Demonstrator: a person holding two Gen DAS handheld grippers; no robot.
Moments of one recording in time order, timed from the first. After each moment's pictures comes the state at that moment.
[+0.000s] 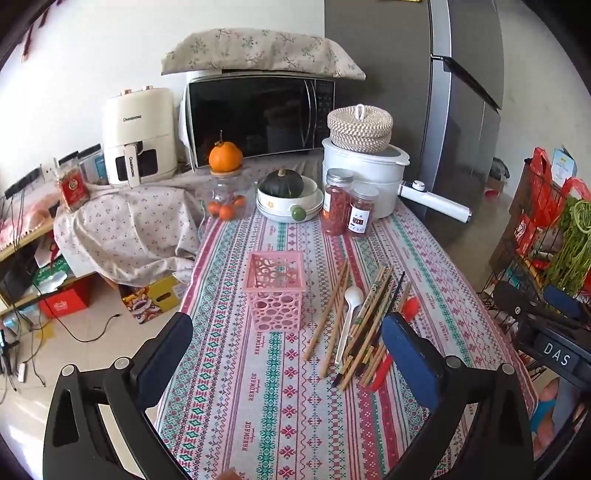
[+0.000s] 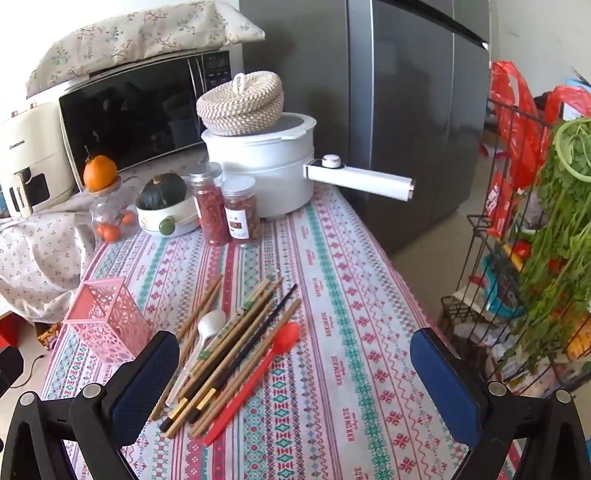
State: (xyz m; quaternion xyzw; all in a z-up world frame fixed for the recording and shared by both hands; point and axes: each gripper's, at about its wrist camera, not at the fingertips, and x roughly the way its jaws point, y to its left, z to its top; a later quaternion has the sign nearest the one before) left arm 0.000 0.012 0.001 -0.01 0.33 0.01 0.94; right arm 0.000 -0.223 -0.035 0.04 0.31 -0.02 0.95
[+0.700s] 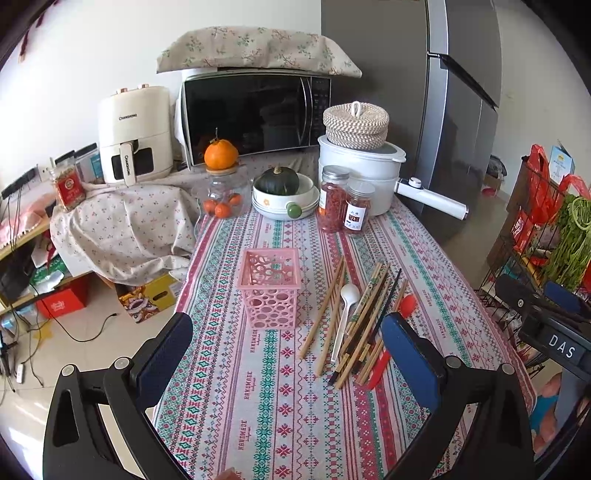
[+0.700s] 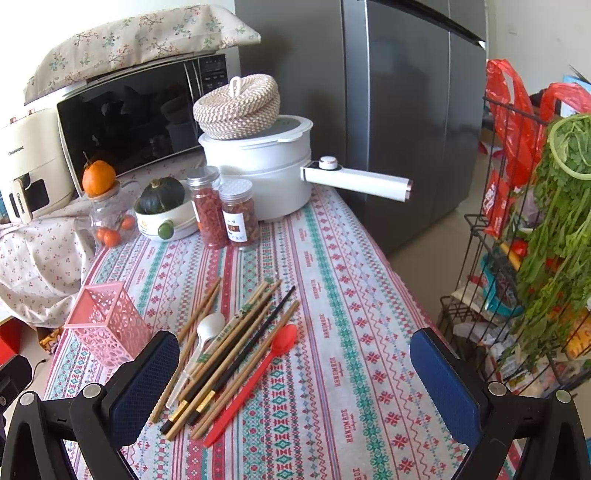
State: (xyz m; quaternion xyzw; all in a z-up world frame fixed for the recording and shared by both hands) left arm 0.001 0.007 -0.002 -0.01 0.33 0.00 0.94; right arm -0.005 -0.216 -0.031 0.05 0.31 -0.03 0.95
